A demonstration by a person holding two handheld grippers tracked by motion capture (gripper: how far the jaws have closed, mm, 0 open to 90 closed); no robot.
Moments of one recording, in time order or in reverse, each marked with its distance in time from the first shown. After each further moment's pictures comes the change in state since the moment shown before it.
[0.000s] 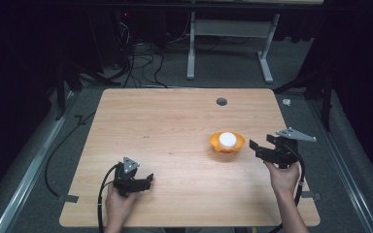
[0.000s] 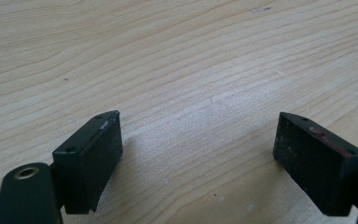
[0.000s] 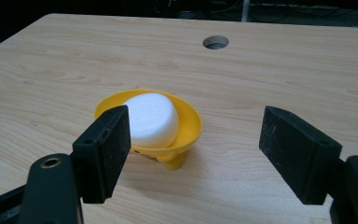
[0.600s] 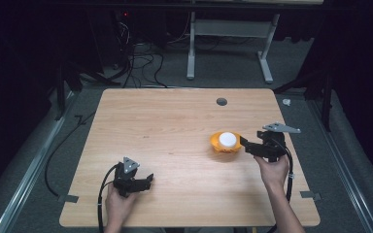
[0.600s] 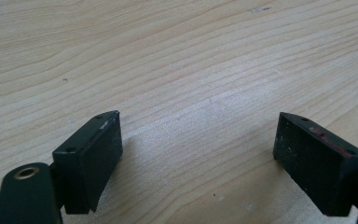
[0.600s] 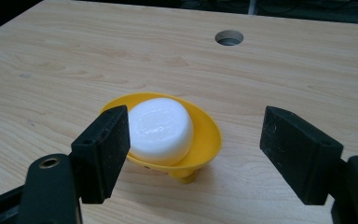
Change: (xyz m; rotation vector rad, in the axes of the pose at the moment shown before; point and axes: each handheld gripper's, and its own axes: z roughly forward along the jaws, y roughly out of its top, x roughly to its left) left arm 0.000 0.000 0.000 0.000 -0.003 0.000; right arm 0.015 0.012 0.028 0.052 0.005 -0.024
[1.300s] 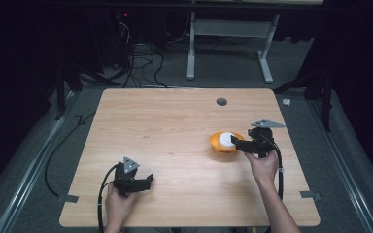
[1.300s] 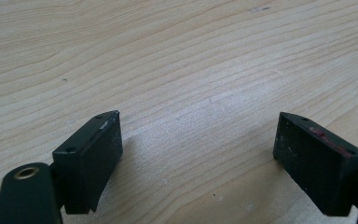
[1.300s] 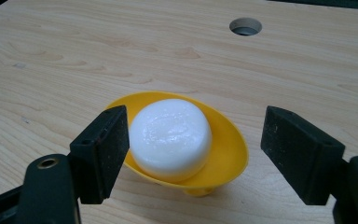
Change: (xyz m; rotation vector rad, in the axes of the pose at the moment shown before) left arm 0.000 0.000 0.000 0.003 -0.001 0.002; right arm 0.011 0.006 0.031 0.054 0.010 -0.022
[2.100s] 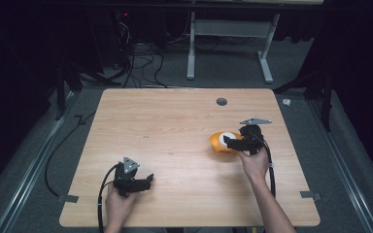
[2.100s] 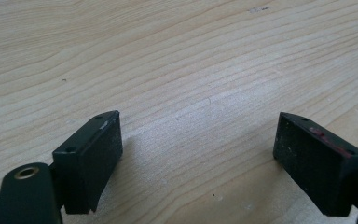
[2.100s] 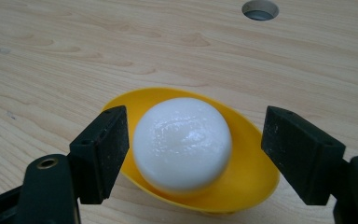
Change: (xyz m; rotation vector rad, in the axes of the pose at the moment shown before) left arm 0.000 0.000 0.000 -0.002 -0.002 0.002; right arm 0.012 0.005 0.028 0.073 -0.014 -0.016
